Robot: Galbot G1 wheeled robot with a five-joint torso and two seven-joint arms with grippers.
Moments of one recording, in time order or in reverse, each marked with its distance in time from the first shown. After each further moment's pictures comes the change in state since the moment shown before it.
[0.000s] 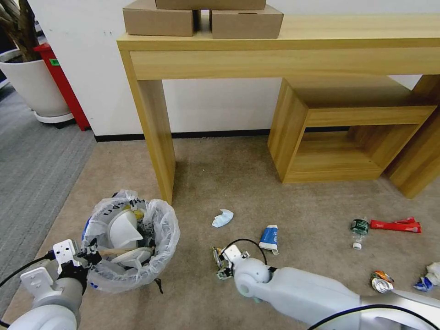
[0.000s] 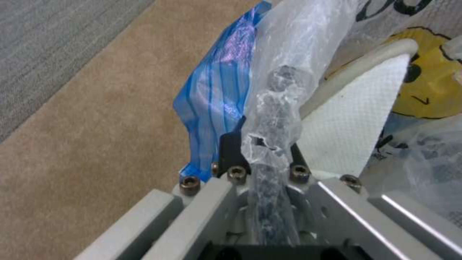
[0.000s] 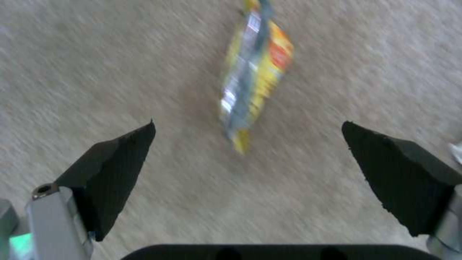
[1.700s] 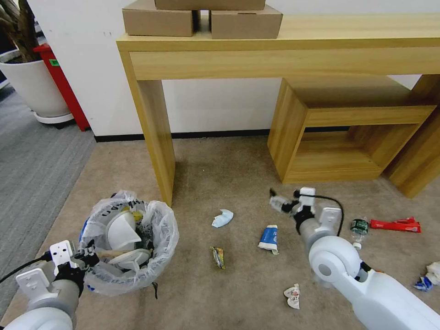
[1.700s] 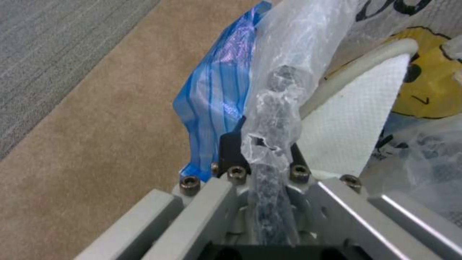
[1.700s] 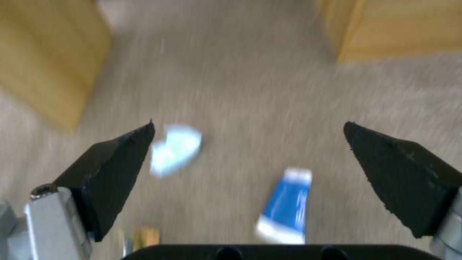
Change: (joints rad) left arm 0.033 0.020 -0.024 -0.032 -0.009 0.022 -0.009; right arm -0.533 -0.297 0.974 0.557 -0.249 0.503 -0.126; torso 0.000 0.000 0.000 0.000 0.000
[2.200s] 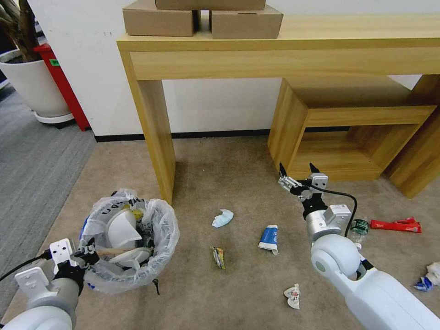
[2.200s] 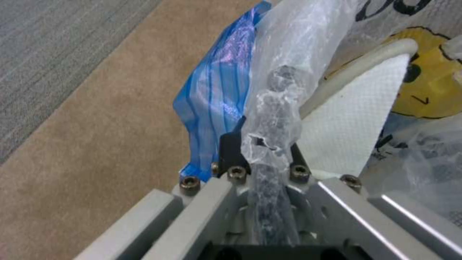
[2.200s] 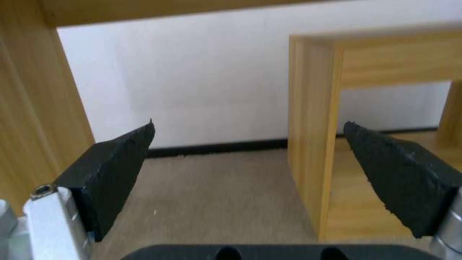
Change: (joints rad) left arm -0.018 0.005 0.000 0.001 -0.008 -0.003 0.000; right arm -0.006 0.033 0.023 -0.070 -0.222 0.198 -0.093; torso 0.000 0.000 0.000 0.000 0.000
